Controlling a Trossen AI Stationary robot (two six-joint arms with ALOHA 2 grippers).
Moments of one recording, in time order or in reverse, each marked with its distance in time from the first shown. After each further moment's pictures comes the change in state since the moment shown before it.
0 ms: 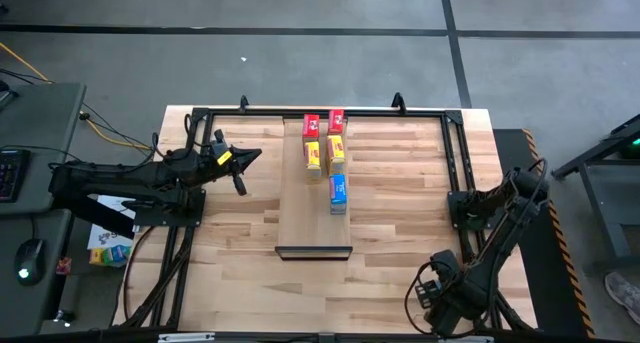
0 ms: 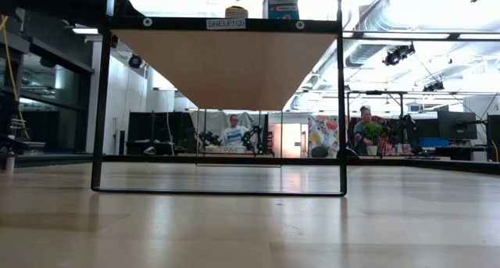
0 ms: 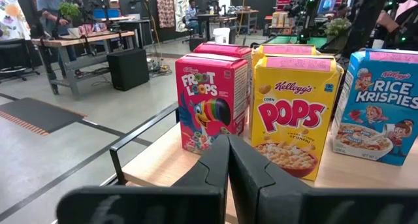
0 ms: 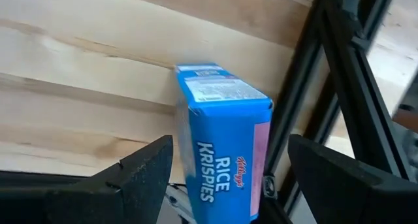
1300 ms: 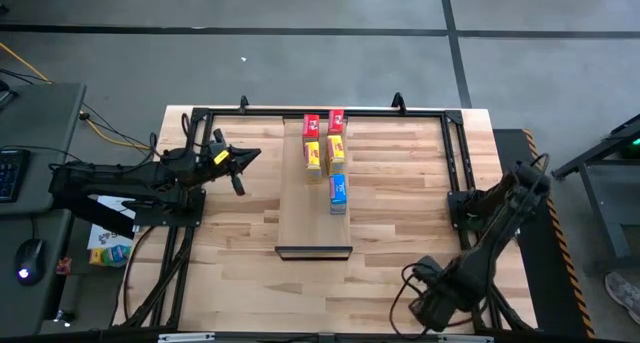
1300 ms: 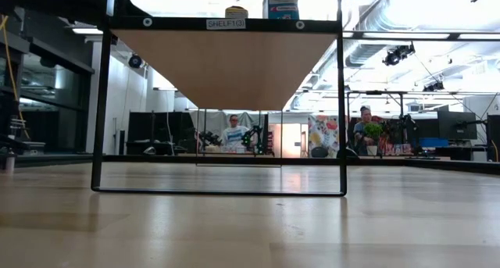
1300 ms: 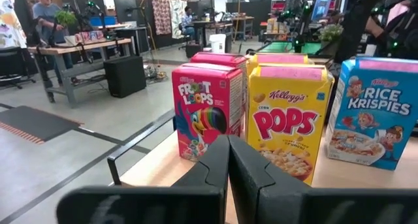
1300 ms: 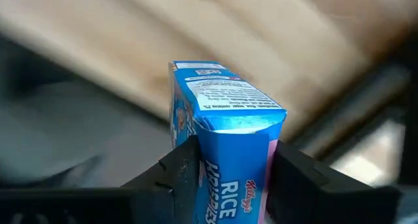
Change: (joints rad) left arm 0.000 -0.014 0.001 0.013 0.017 0.019; right arm -0.071 -0.026 0.019 0.147 -0.054 -0.387
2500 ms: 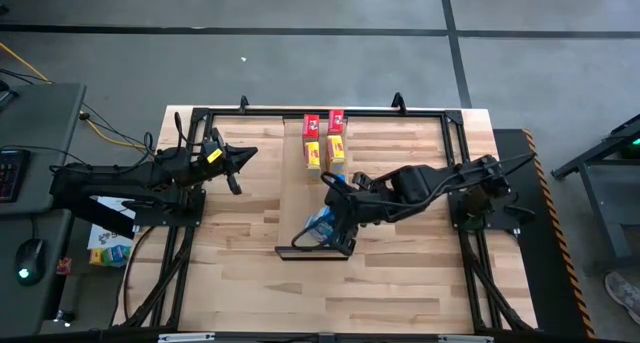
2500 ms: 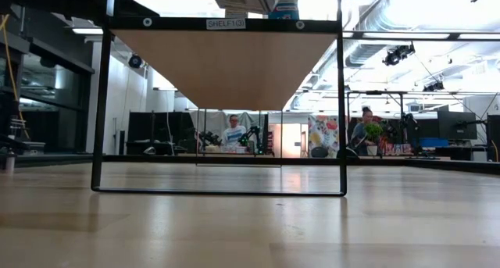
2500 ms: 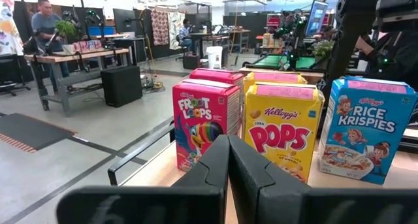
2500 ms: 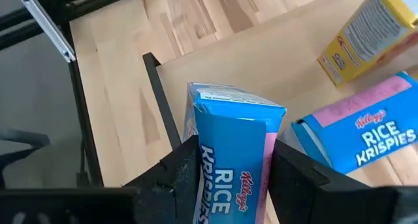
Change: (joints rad) left arm -0.002 -0.053 0.000 0.001 0.013 -0.003; right arm -0.580 0.198 0.752 -0.015 0.465 -1.218
